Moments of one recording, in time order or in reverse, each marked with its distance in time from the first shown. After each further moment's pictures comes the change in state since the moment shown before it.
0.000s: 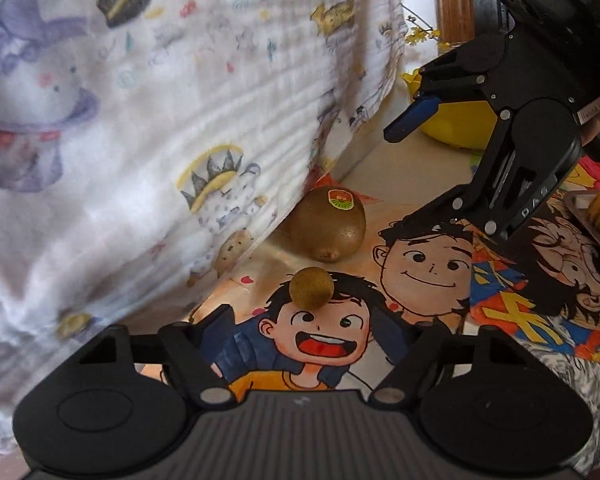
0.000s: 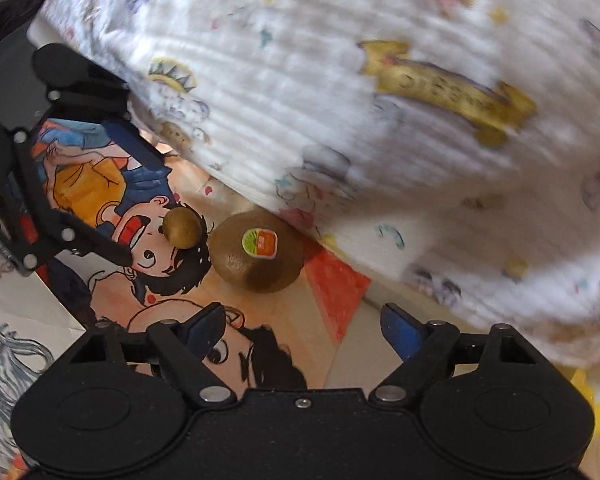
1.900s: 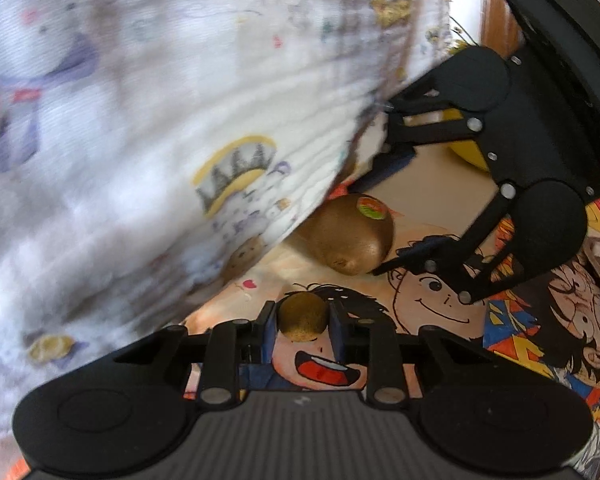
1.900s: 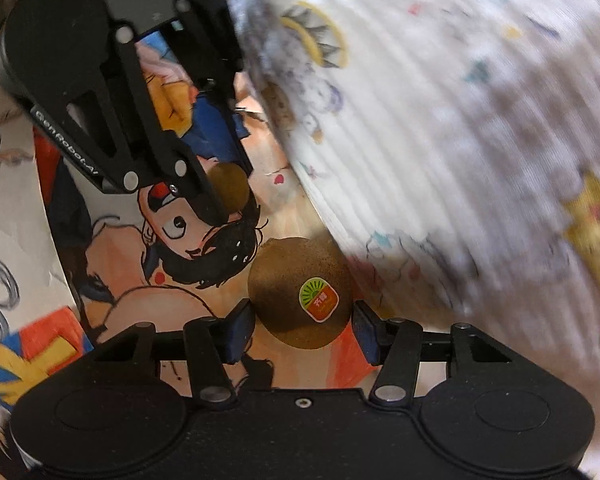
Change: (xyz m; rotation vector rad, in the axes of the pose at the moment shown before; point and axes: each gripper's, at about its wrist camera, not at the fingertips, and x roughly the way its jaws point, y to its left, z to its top) left arm 0.019 0.016 0.011 -0.167 0.026 0.004; right arm 0.045 0.043 0.033 -0.393 0.055 0.058
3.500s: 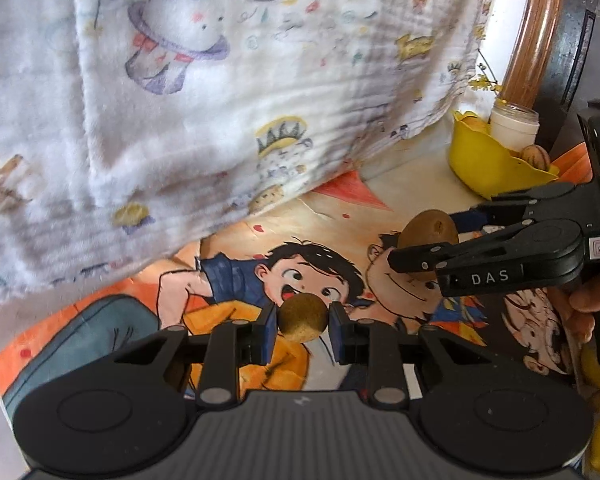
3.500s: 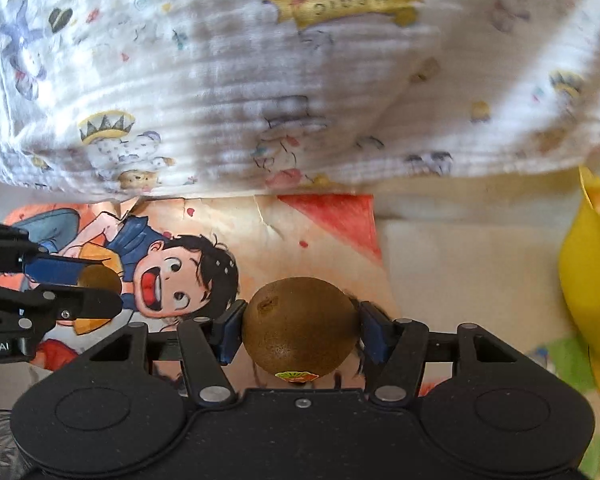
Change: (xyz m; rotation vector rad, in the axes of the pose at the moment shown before) left arm -0.057 0.006 -0.029 -0.208 0.026 -0.018; right arm -0.046 0.013 -0.035 1.060 0.014 -0.108
